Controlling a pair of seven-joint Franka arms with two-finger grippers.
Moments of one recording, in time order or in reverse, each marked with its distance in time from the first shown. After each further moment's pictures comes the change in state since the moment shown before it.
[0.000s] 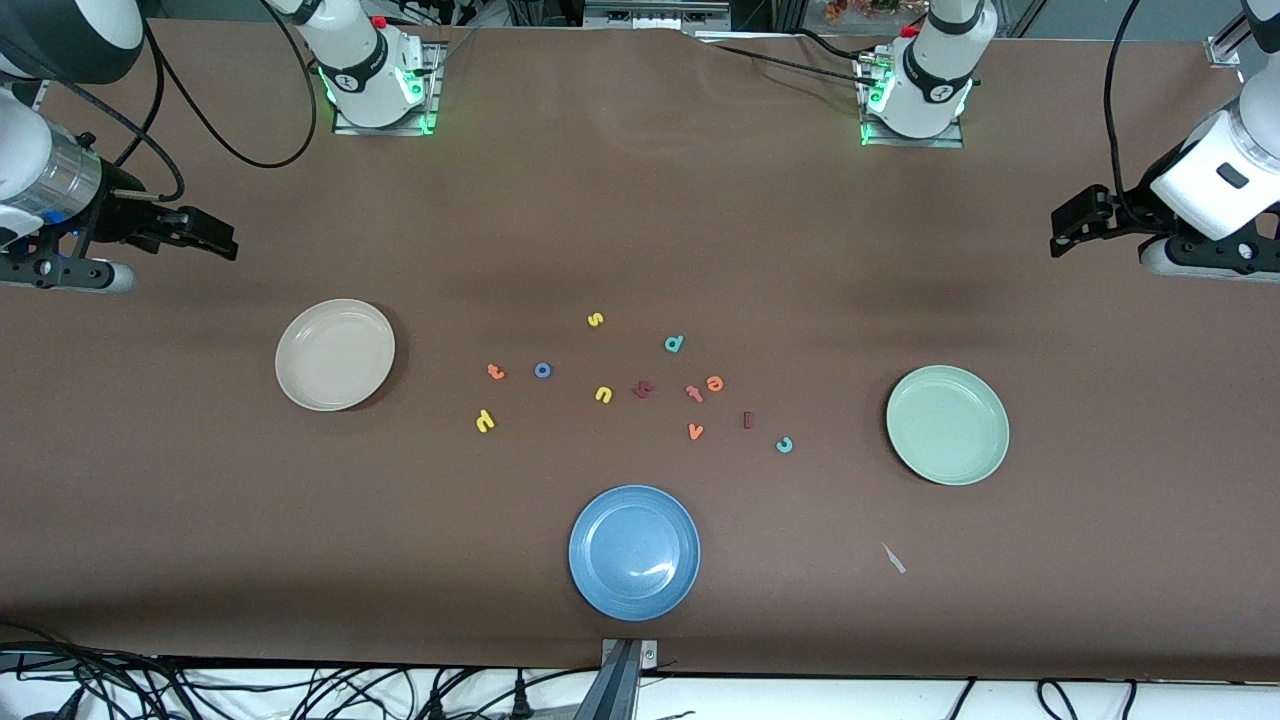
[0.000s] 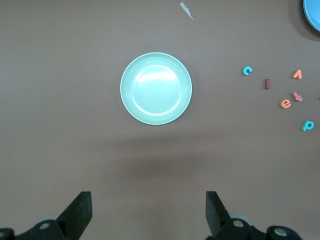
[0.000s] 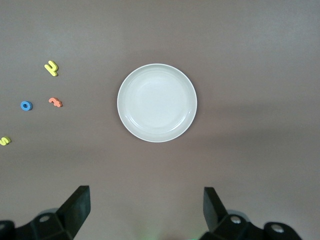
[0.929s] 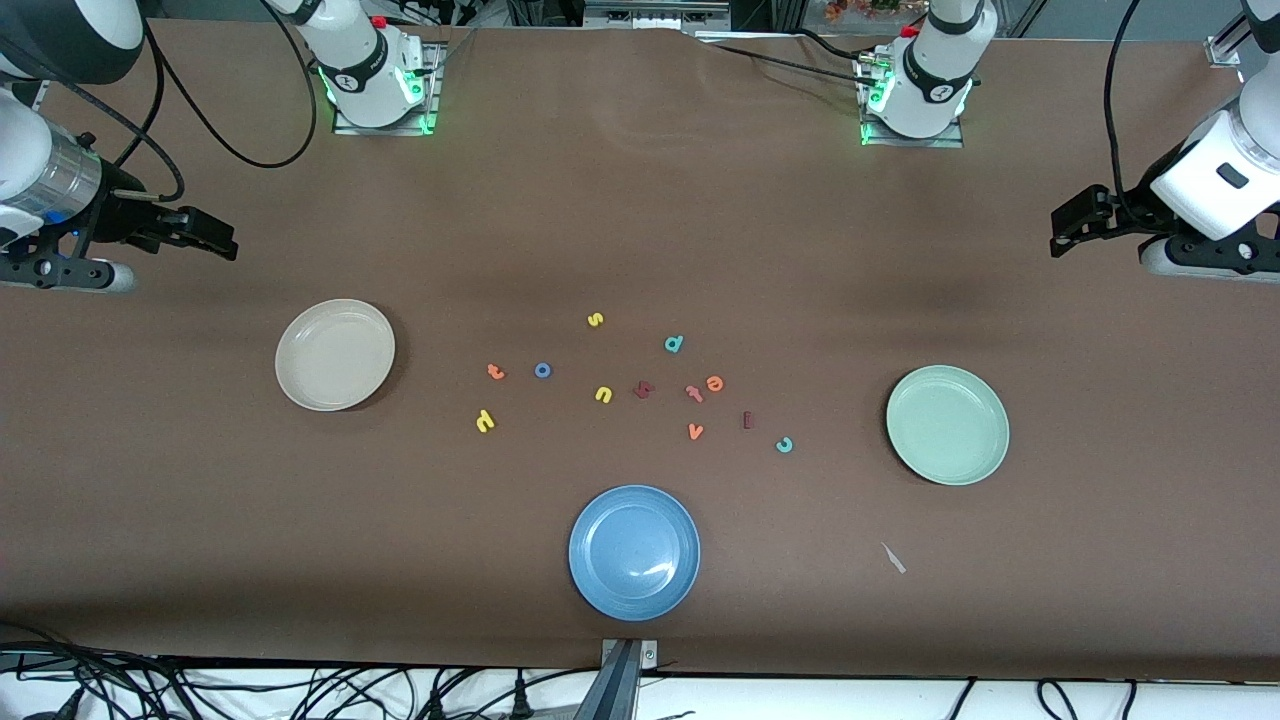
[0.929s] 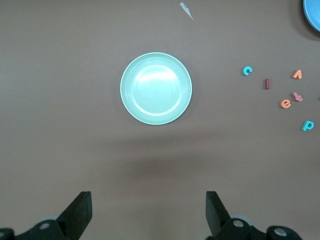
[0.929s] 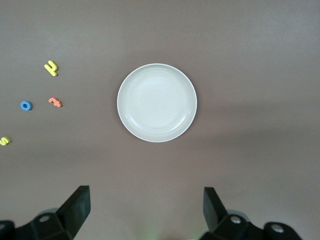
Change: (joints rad) left arm 0.000 0.000 0.000 0.000 0.000 0.000 0.000; right arm 0.000 0.000 0.000 0.000 0.000 0.000 0.000
